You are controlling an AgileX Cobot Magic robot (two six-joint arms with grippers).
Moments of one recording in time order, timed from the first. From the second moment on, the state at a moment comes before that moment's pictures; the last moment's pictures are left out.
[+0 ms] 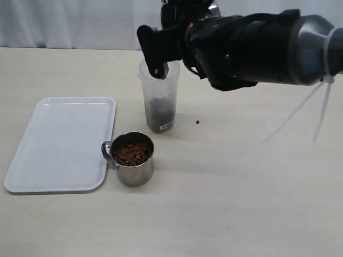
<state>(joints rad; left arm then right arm) 0.04 0.00 0.00 0.01 0.13 0.06 0.84 1.82 -1.26 -1.73 0.57 0.17</state>
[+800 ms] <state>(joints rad) 0.04 0.00 0.00 0.01 0.13 0.06 0.18 1.63 -0.69 -1.13 -0.74 0.53</state>
